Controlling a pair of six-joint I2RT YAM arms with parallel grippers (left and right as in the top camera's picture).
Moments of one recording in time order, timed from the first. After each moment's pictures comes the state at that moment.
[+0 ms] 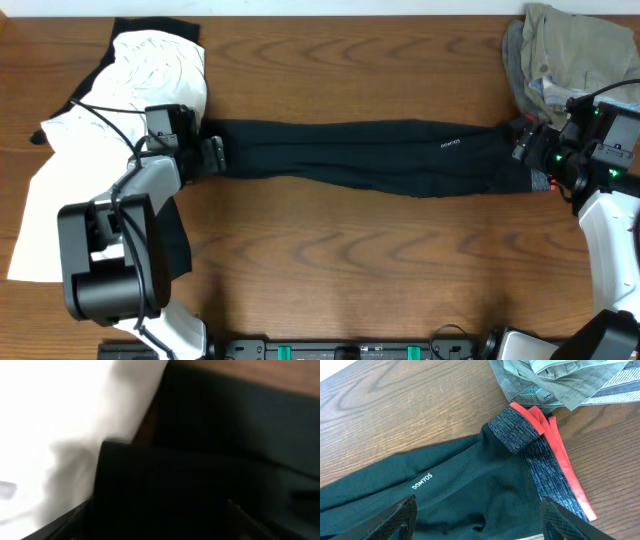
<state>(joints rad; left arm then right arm) 0.13 1.83 0.95 -0.19 0.11 -0.07 -0.32 1.40 0.98 -0.45 -0.25 0.19</state>
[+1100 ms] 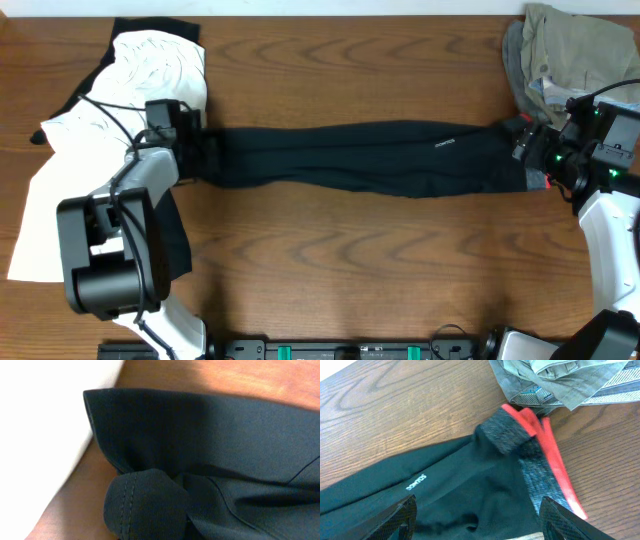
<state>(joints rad) 0.15 1.85 1.02 -0.35 0.20 -0.06 -0.32 1.40 0.98 -0.45 -0.25 0.19</state>
